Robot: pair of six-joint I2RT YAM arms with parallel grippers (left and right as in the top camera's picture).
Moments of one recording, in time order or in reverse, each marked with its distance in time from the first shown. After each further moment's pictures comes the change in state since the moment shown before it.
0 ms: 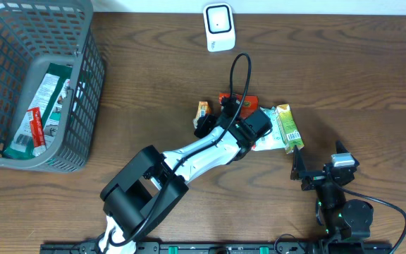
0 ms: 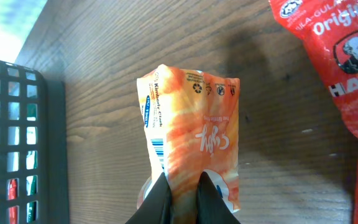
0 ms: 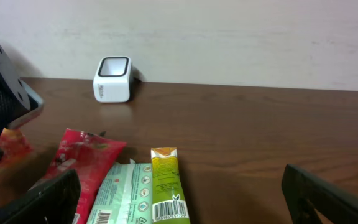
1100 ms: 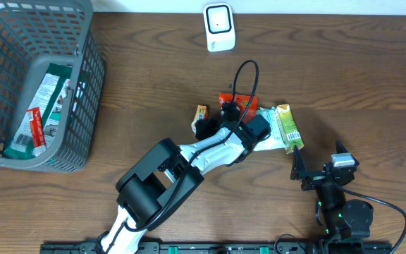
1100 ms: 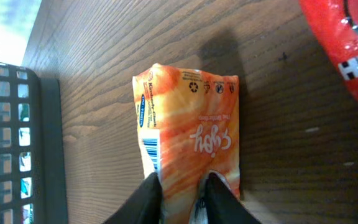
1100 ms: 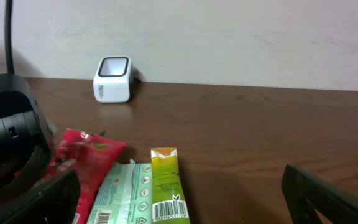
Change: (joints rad) left arm -0.003 0.106 0.000 0.029 -0.038 0.005; right arm 0.000 0.000 0.000 0.000 0.000 0.000
